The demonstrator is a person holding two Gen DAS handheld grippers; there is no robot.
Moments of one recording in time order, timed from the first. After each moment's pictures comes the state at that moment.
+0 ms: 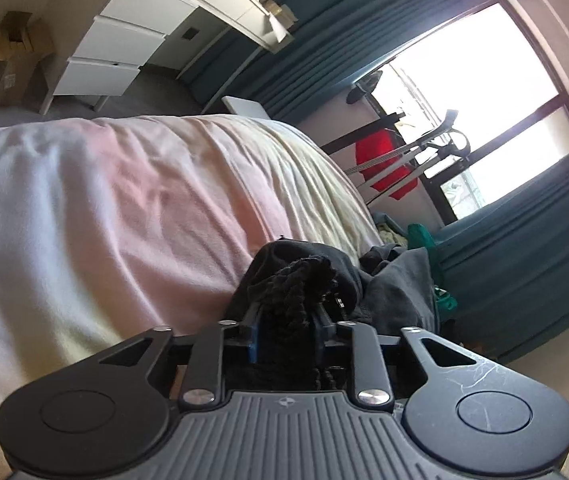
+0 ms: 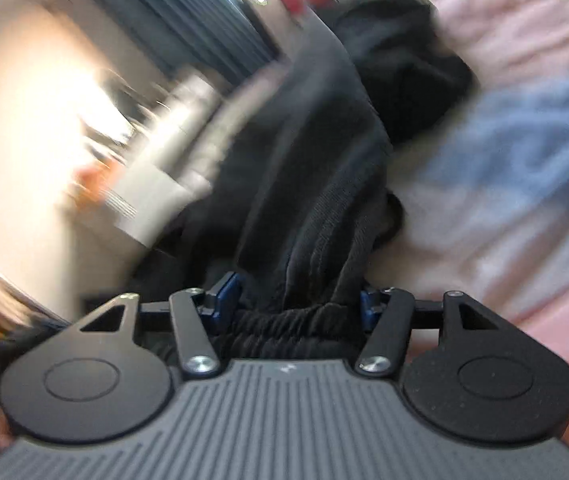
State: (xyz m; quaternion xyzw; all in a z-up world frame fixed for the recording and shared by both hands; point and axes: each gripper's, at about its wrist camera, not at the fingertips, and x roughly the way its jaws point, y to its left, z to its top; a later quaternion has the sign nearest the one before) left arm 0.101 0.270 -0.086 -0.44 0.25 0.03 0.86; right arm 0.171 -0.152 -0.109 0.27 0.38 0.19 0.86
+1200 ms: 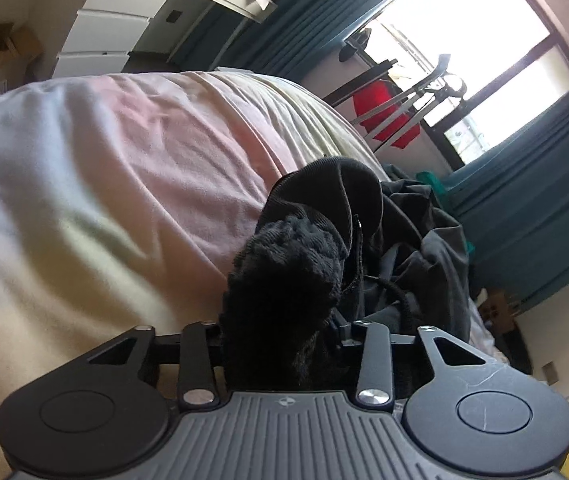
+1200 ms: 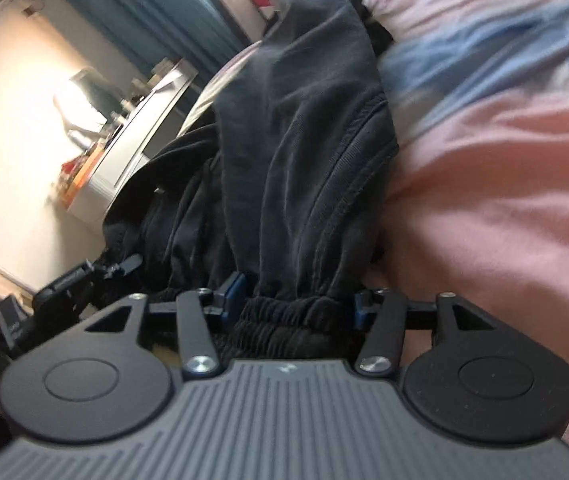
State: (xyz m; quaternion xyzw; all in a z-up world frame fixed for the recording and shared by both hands) left arm 0.090 0.229 -0.113 -0.37 0.30 0.02 0.88; right arm 0.051 -0.179 -0.098 0.29 0.39 0.18 0.86
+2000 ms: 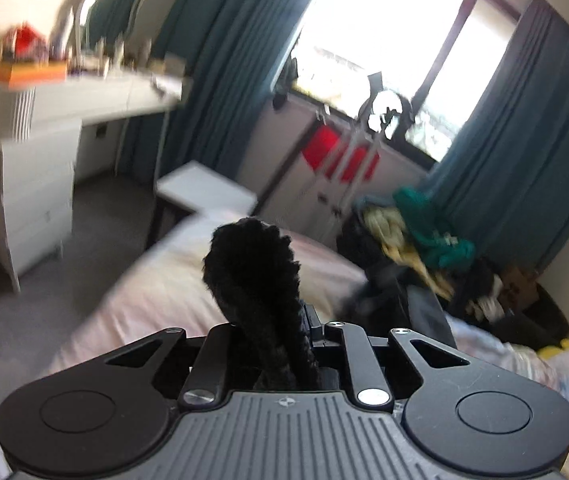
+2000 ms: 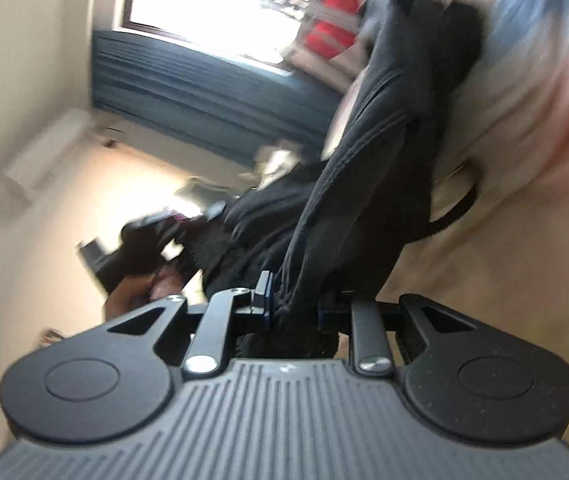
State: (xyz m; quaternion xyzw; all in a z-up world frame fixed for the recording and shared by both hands) left arm 0.228 0.292 0.109 -0.20 0.25 0.01 0.95; right arm 0.024 -0.058 -0.066 0.52 0.25 0.28 0.76
